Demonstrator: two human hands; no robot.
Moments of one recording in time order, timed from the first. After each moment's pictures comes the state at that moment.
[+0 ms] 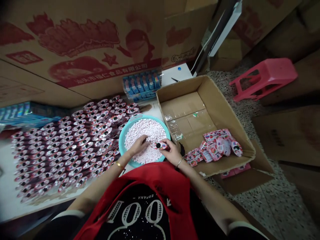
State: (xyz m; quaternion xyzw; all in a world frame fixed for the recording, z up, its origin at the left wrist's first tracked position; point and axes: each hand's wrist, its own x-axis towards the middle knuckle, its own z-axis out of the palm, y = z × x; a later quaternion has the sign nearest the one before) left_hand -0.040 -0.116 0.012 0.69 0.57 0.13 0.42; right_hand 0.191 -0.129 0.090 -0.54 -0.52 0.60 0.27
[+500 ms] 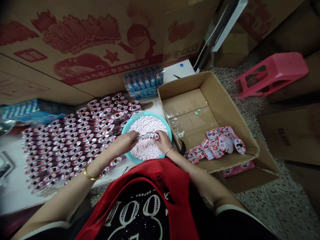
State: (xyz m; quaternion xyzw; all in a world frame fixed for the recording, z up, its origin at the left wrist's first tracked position) left_hand -0.071 -0.101 0.142 0.80 0.52 -0.09 0.28; right_hand 0.155 -0.110 0.052 -0.52 -0.65 0.47 0.27
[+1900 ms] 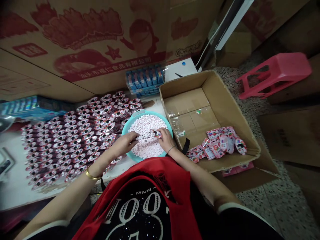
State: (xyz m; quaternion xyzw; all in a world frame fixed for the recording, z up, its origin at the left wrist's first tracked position) left_hand -0.088 -0.118 0.118 0.79 0.51 0.01 0.34; right_hand 0.161 -0.107 0.046 -0.51 -0.69 0.41 0.30
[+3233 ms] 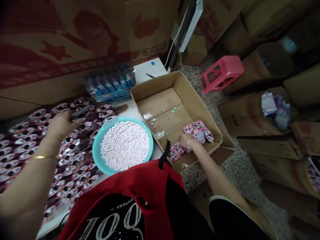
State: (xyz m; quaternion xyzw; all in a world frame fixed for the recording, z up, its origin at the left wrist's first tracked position) left_hand -0.203 0.034 0.075 0.67 0.73 -0.12 0.09; right_hand 0.358 -0.079 0.077 -0.69 -0.66 0.23 -0.15
